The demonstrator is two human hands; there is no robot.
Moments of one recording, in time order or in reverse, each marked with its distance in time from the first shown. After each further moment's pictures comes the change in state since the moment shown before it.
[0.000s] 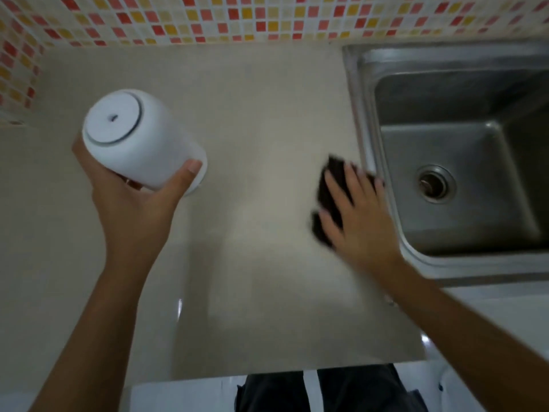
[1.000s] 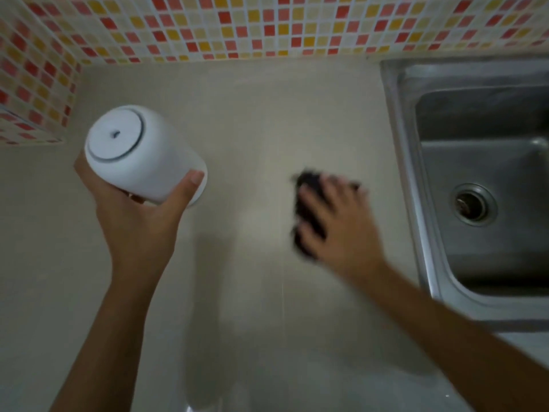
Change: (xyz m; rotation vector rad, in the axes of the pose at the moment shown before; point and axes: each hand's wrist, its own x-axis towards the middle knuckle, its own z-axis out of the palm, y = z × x) left_hand 0.038 -0.016 -0.020 0.058 0.070 -0.012; right_hand 0.057 -0.059 0.030 0.085 0.002 -0.127
